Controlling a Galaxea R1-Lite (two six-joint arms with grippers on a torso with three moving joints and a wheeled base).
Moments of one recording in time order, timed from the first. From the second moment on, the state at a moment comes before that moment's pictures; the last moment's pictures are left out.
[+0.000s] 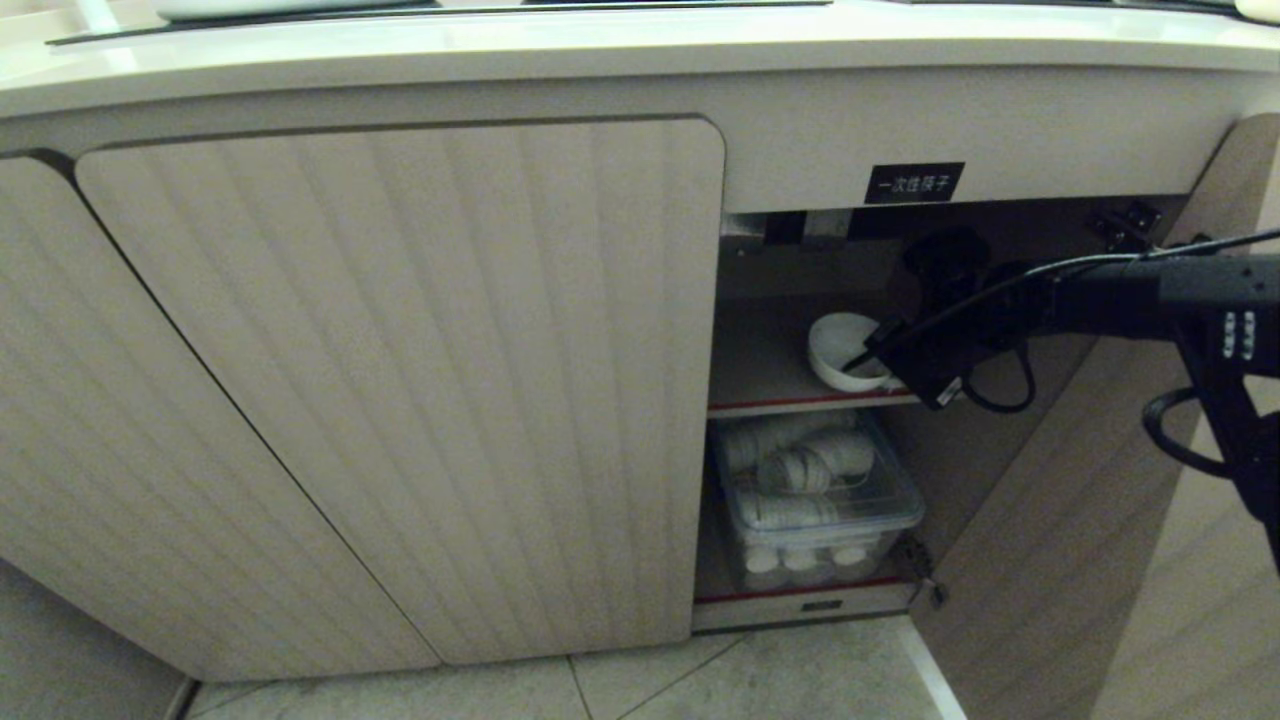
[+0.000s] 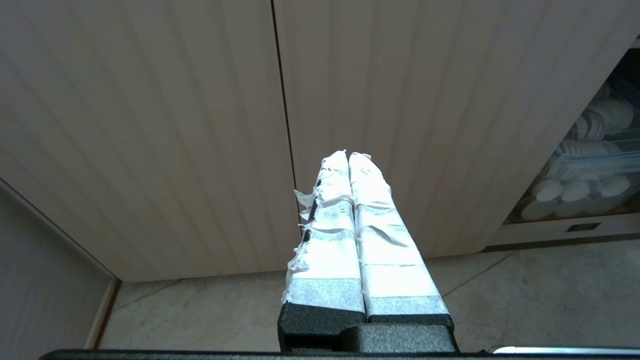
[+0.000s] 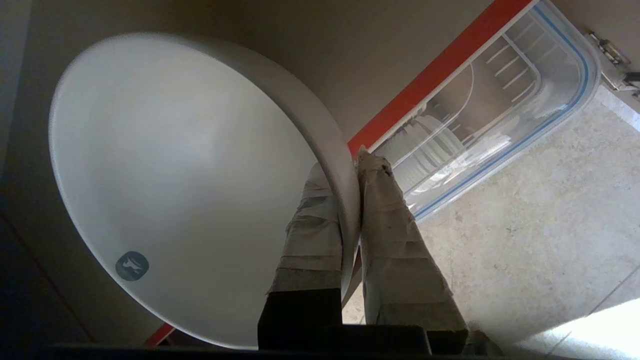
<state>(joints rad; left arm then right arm) 0.00 0.00 0.00 0.00 0.00 0.00 0.16 2.30 -1.96 0.41 -0.04 0.93</state>
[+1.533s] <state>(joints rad) 0.00 0.00 0.00 0.00 0.00 0.00 0.14 2.34 -1.96 0.35 -0.04 0.90</state>
